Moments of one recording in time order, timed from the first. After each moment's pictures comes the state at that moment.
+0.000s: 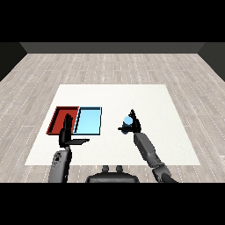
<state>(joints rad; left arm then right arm) 0.03 0.05 0.06 -1.59 0.02 0.01 -0.37 -0.52 0.00 0.06 -0.67 -0.33 -0.07 -0.49</state>
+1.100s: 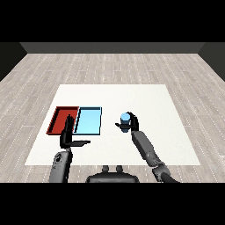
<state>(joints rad) 0.05 0.04 0.04 -1.60 0.01 -0.01 -0.39 -0.53 0.00 0.14 -0.75 -0.27 -0.31 -0.44</state>
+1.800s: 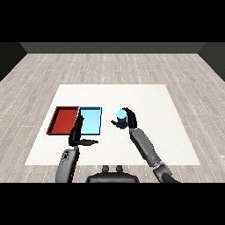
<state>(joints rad) 0.00 0.01 -0.06 -1.54 -0.02 0.01 -0.37 -0.52 -0.02 0.25 -0.99 -0.23 -0.36 -0.38</state>
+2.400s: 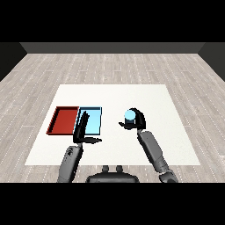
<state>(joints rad) -0.07 0.00 -0.13 -1.52 0.02 0.03 -0.33 -0.40 -0.09 0.19 -1.21 -0.18 -0.23 -0.31</state>
